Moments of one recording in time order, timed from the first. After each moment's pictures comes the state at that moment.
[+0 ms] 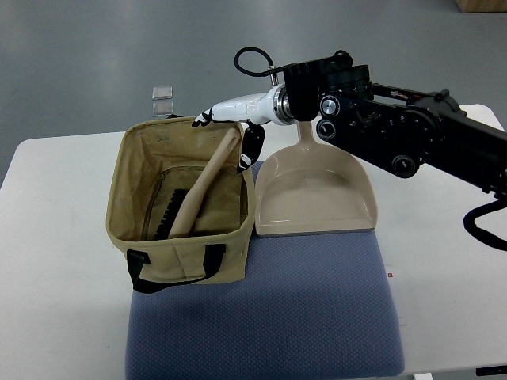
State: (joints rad) left arm 0.02 0.00 -0.07 -0.35 -0.08 -0.01 0.14; right arm 1.26 -0.11 0.42 0.97 -1.49 0.50 -0.11
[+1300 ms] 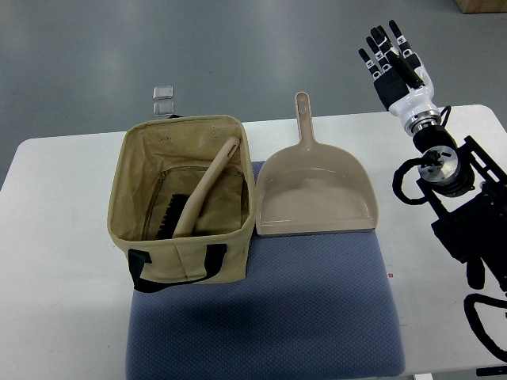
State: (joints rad) left arm 0.02 0.00 -0.07 -0.36 -0.07 -0.01 0.14; right arm 0.65 -0.07 1.29 0.84 -0.26 0.13 0.24
